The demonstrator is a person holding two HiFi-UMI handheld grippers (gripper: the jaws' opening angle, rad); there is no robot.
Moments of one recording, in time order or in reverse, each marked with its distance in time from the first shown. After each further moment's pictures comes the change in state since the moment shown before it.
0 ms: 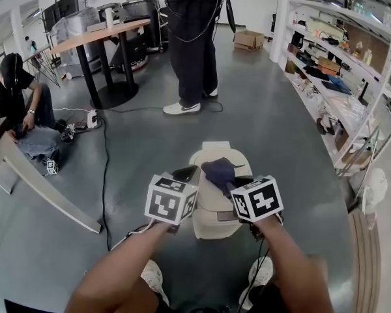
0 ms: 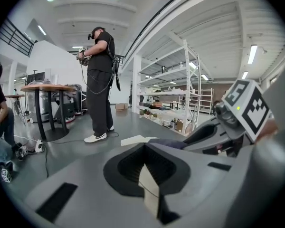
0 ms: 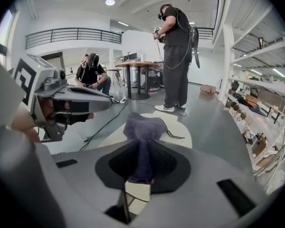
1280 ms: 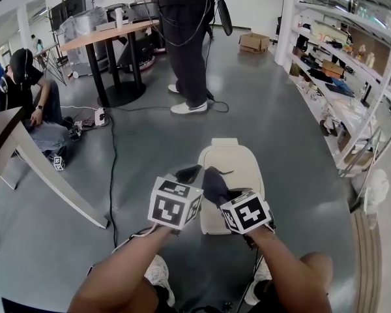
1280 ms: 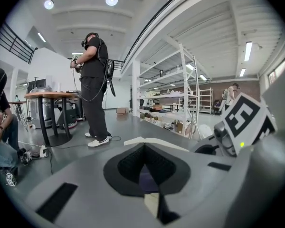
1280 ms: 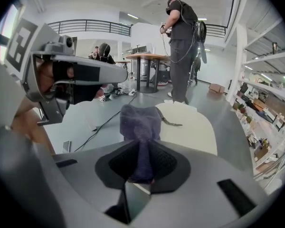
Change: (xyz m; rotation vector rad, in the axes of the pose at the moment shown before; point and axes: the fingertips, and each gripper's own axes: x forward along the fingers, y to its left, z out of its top) left arm -0.052 -0.007 -0.001 0.030 -0.045 0.021; right arm 0.000 0.075 -0.036 -0.086 0.079 0.051
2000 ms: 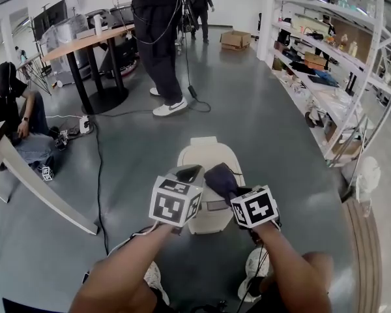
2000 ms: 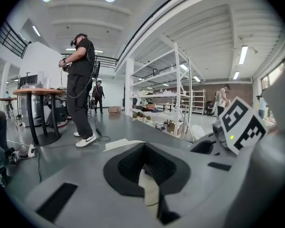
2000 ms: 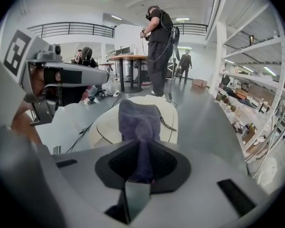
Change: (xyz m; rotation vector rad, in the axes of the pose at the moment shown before) left arm 0.037 -0.055 0.009 0.007 0.010 -0.091; right arm -0.032 -0.079 -0.049 0.140 0.002 -0.133
